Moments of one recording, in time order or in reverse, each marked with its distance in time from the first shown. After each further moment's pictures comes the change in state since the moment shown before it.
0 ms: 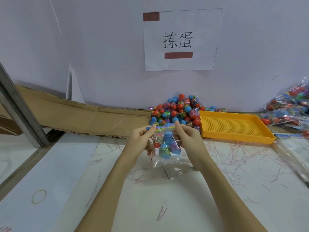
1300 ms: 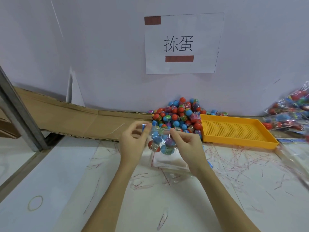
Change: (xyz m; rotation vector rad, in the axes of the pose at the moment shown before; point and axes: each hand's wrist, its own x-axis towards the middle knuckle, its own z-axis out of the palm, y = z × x) left_hand 0.004 -0.004 -0.002 0.182 0.428 0.425; right_hand -0.002 0.007 0.006 -0.106 0.031 -0.149
